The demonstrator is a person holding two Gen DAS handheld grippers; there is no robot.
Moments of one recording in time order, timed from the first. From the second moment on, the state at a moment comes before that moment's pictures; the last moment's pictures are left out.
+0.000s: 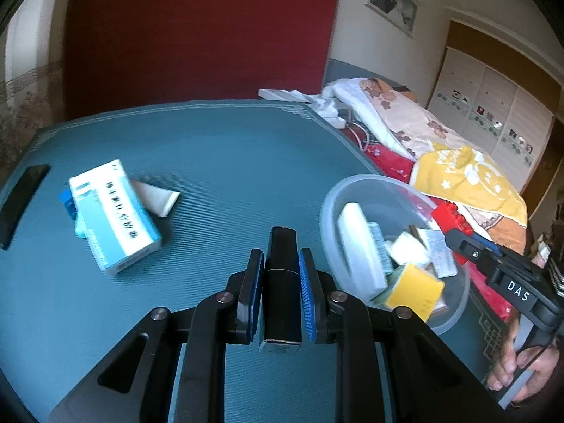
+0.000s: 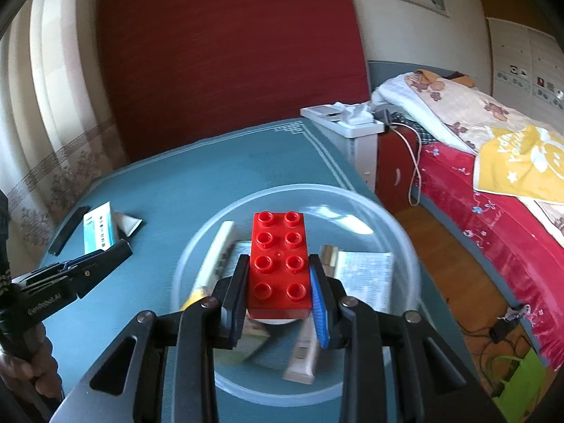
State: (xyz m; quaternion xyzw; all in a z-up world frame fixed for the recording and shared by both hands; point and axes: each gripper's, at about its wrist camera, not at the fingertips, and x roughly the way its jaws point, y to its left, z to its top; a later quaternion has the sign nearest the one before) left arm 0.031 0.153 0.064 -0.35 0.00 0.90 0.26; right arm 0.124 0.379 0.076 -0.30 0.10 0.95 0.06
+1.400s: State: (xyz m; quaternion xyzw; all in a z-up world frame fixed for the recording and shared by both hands) left arm 0.028 0.268 0.074 -0.35 0.04 0.87 0.35; right arm 0.131 0.440 0.057 -0.31 0.17 0.93 0.08
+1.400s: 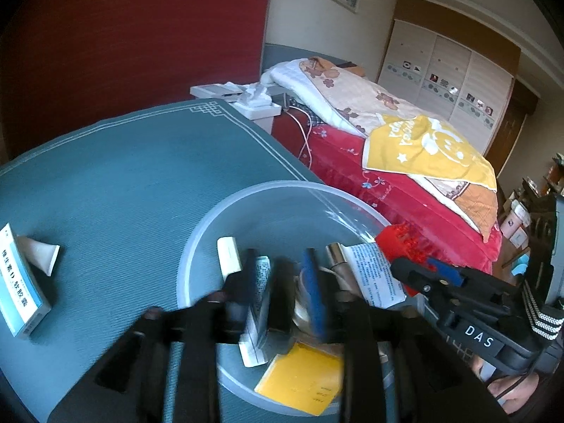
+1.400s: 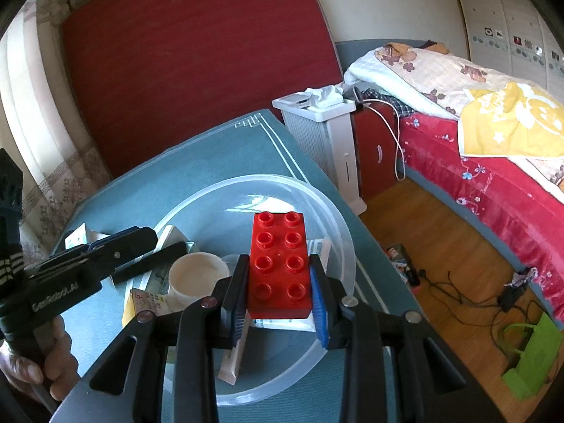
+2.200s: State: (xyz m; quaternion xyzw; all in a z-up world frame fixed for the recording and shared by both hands) left arm 0.027 0.213 0.068 -0.33 0.03 0.91 0.24; right arm 0.137 0.413 0.069 -0.29 0.15 0.94 0.08
